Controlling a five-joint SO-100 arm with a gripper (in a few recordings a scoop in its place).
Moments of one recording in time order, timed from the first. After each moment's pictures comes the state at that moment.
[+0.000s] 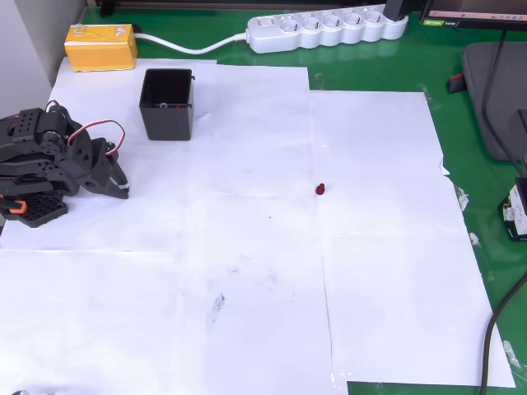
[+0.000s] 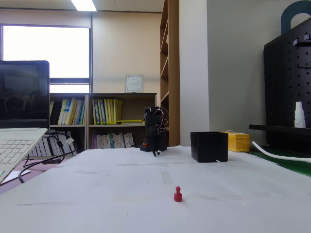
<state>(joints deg) 0.5 -7.8 1.2 76.4 -86.6</state>
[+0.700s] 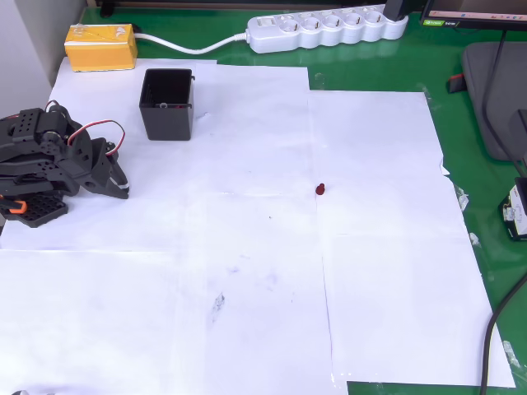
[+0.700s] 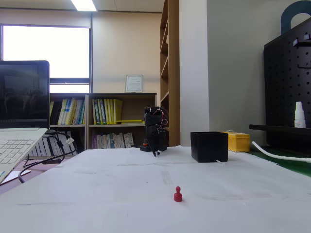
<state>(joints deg) 0.5 -7.8 1.2 76.4 -86.6</state>
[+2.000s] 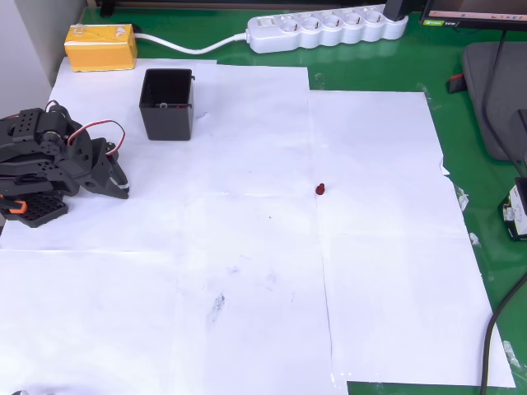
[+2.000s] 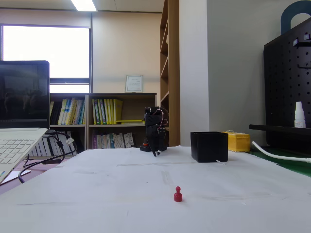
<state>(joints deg) 0.4 -7.8 1.2 76.4 -85.5</state>
